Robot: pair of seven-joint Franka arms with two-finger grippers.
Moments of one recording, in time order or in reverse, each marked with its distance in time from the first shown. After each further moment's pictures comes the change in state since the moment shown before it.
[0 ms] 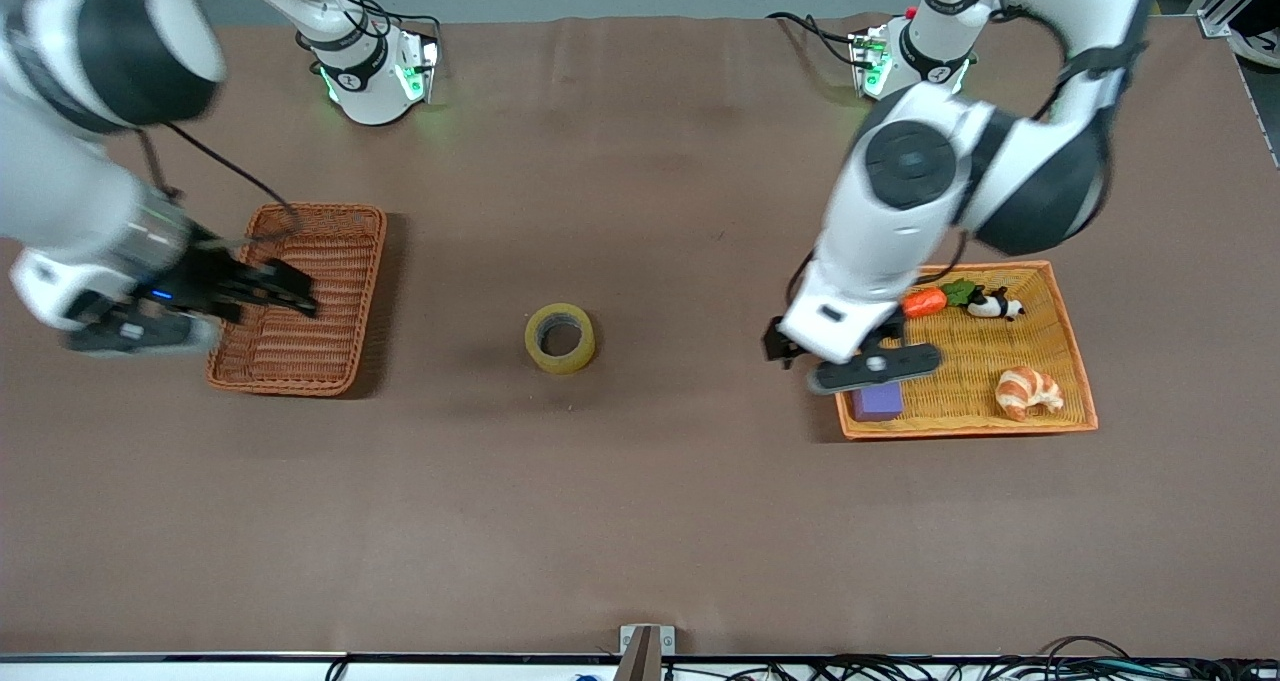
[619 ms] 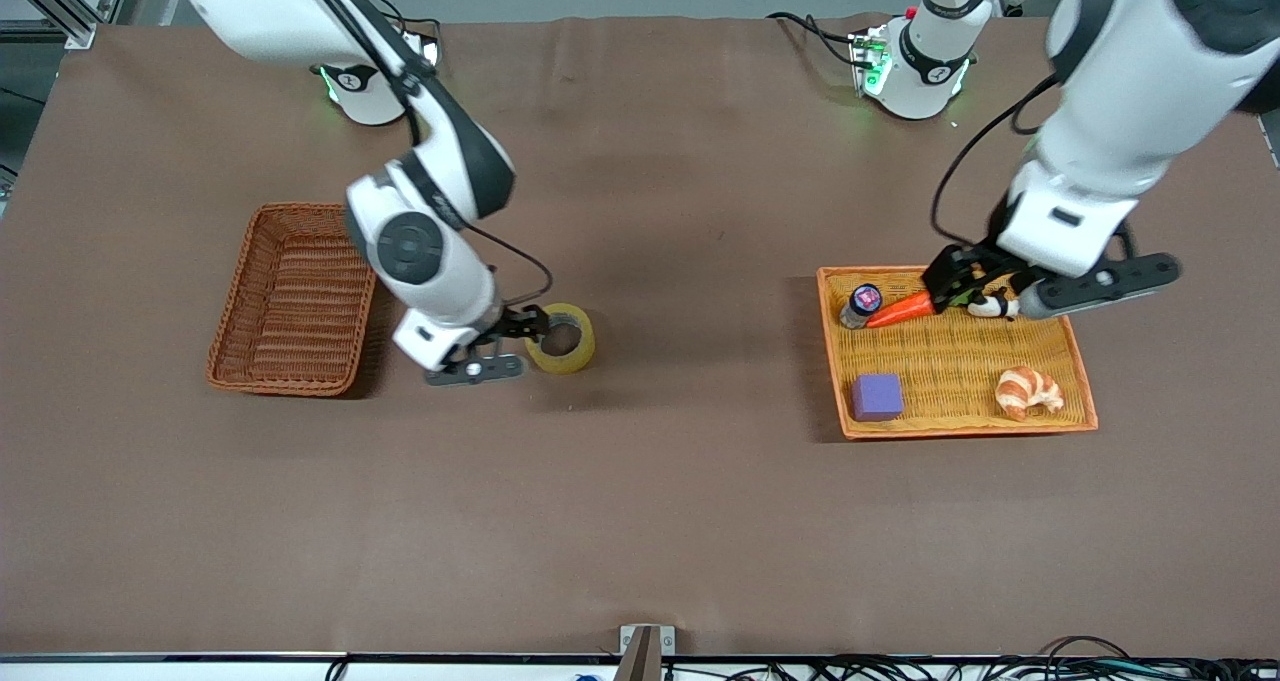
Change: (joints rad) left arm 0.069 -0.322 0.172 -0.212 -0.144 -0.029 0.259; right arm 0.241 0.298 0.082 -0.129 -0.200 0.342 0.262
